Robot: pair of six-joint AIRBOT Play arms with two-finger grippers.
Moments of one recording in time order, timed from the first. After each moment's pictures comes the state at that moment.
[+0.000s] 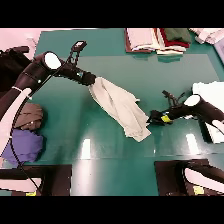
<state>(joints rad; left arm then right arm) -0.35 -1.52 1.47 1.13 -0.96 -1.36 0.04 -1.22 0.68 -0.93 1.04 1.42</state>
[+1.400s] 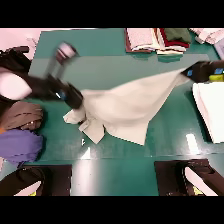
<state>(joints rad) -0.54 -1.01 1.13 1.31 -1.14 -1.33 -0.09 -0.87 1.22 -1.11 1.29 1.41</state>
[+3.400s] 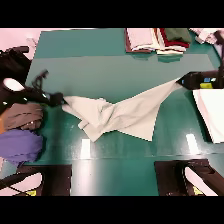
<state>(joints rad) 0.08 -1.23 1.01 0.94 -1.07 -1.28 -0.09 -0.86 1.18 -1.13 1.23 1.41</state>
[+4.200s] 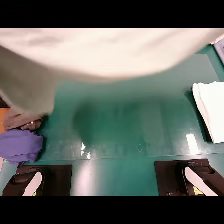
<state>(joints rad) 0.15 -0.68 1.84 0.99 -1.04 -1.31 -0.09 -0.86 2.04 -1.33 1.38 1.46</state>
